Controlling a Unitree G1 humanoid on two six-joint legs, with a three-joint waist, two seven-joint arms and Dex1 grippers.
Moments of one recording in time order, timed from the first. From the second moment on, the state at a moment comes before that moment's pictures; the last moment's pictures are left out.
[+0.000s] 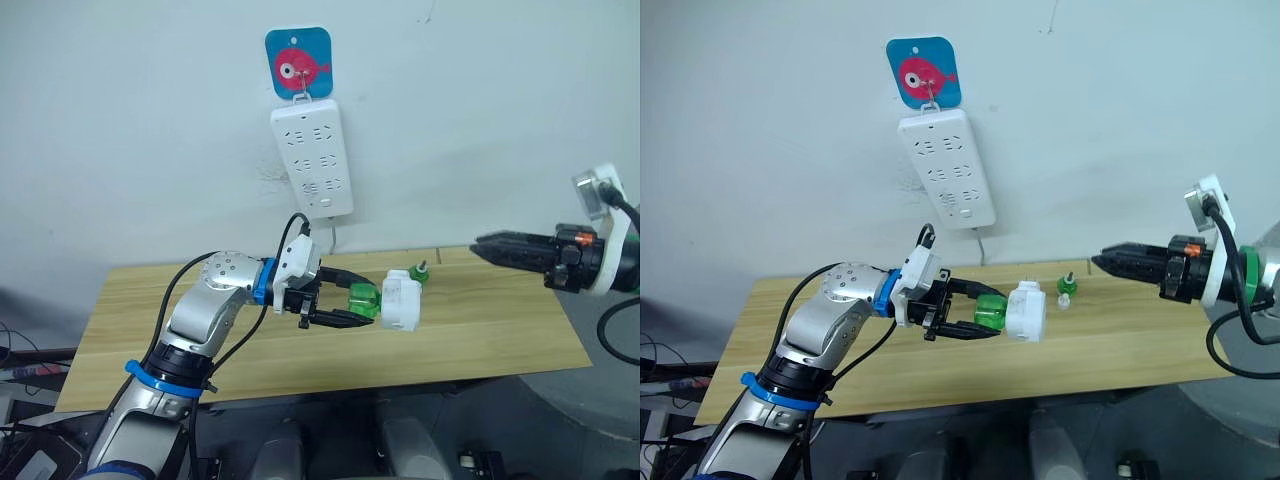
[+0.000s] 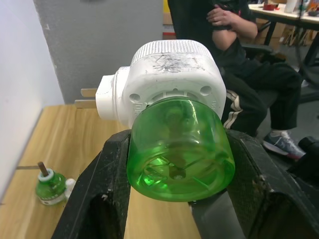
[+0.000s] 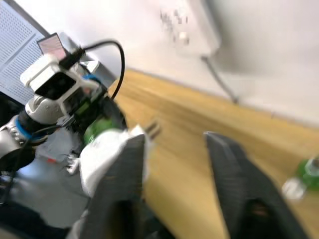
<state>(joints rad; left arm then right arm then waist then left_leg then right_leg) -0.51 0.48 -0.23 -0.05 -0.46 0.27 -1.37 -0.43 -1.08 -0.25 -0.27 1.40 1.12 0.59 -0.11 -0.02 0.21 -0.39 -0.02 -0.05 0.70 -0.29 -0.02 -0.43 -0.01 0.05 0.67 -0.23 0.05</state>
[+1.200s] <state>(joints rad) -0.51 0.46 -0.23 -0.15 -0.59 0.50 -1.30 -0.59 -0.88 -0.01 -0.25 1.12 1.23 0.83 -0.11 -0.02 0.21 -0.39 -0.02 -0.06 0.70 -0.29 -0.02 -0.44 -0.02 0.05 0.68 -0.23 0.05</state>
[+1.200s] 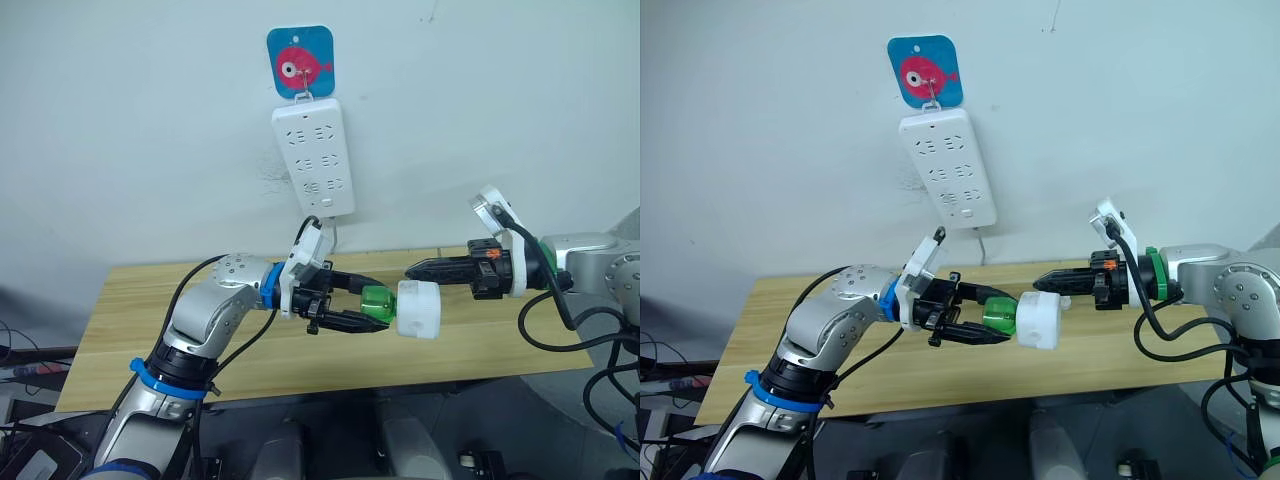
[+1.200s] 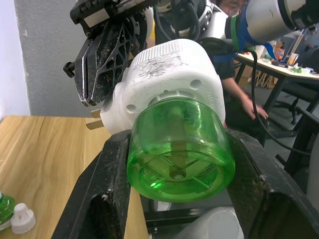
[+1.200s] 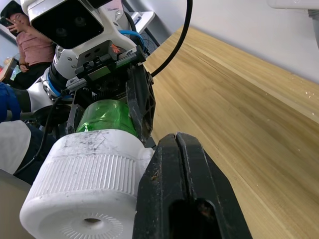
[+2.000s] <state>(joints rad) -0.51 0.44 -0.23 -0.15 -0.63 0.54 -1.30 -0.58 -0.88 -0.03 -0.25 1.12 1.33 0.84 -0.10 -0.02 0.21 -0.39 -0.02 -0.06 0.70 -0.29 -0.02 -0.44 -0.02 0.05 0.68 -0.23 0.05</state>
